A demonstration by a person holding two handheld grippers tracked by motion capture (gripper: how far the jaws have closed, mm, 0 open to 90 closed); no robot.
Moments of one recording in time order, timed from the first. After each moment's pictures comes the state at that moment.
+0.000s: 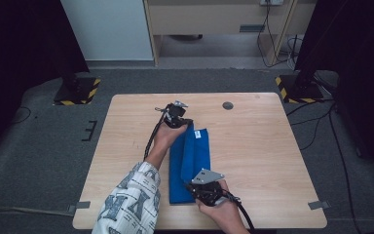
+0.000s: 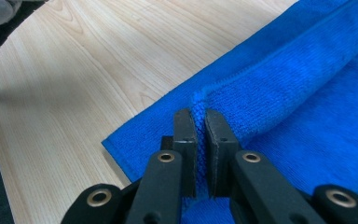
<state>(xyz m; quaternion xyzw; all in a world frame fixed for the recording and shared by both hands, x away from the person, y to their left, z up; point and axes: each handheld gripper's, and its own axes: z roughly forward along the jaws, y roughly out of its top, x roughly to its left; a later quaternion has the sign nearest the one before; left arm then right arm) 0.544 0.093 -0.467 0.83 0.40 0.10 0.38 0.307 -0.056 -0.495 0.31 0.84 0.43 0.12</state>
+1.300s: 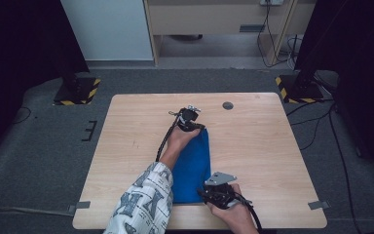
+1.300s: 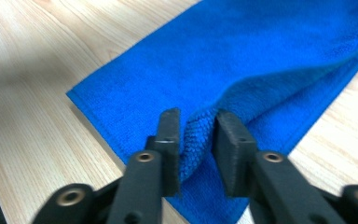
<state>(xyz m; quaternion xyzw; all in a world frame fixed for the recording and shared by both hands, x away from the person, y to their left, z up) 0.550 0.055 -0.493 0.83 0.40 0.07 0.38 0.304 -0.090 -0.510 0.36 0.84 0.40 0.11</state>
